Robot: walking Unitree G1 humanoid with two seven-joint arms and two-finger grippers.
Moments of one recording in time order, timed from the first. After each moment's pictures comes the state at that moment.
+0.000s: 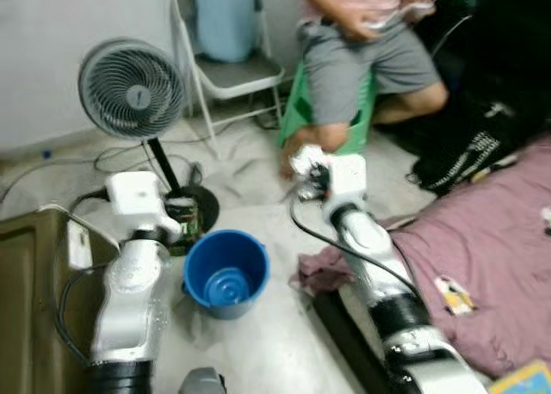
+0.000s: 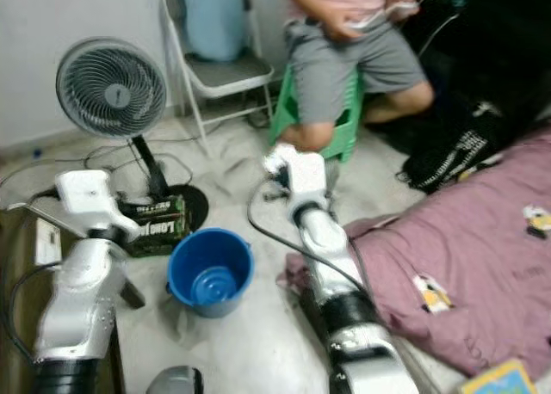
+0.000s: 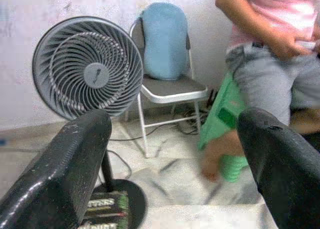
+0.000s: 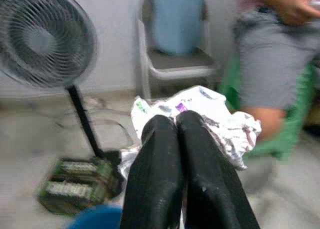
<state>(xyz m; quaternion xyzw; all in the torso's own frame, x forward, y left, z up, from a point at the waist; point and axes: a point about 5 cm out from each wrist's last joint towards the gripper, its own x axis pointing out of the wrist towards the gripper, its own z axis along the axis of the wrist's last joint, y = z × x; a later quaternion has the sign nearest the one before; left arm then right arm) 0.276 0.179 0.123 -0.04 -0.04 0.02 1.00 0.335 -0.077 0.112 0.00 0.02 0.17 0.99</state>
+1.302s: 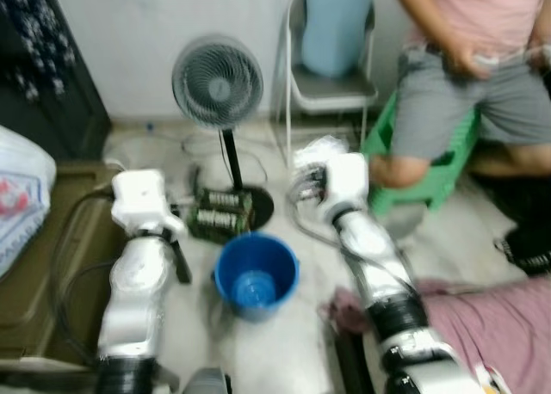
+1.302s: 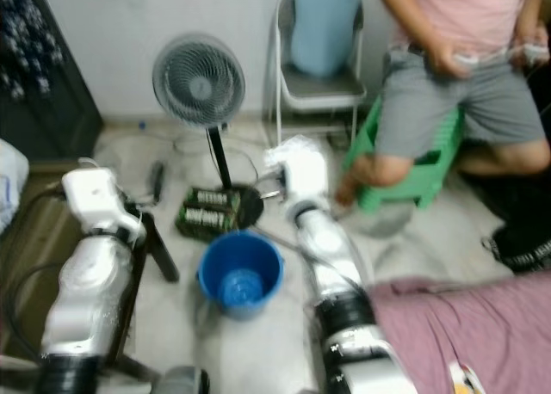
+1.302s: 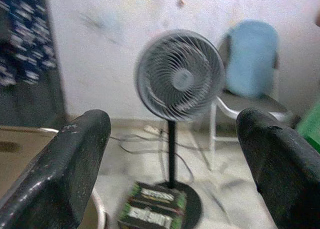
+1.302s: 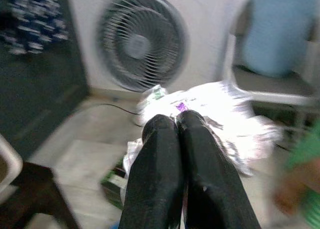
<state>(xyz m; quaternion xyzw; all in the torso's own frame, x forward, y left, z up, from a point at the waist) 0.283 0.166 0.123 -0.04 -0.04 0.02 1.00 0.333 -0.085 0.106 0.00 0.02 0.16 0.99</state>
